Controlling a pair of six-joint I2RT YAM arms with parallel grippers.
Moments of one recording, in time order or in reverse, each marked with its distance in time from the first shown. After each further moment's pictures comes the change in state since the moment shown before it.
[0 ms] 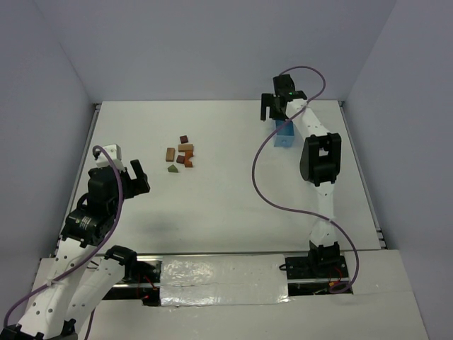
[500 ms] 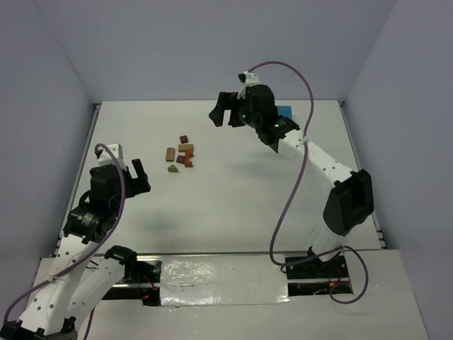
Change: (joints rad) left arm 0.000 0.019 0.000 0.002 -0.008 0.000; right arm 0.368 -0.701 -0.669 0.541 -0.212 0.201
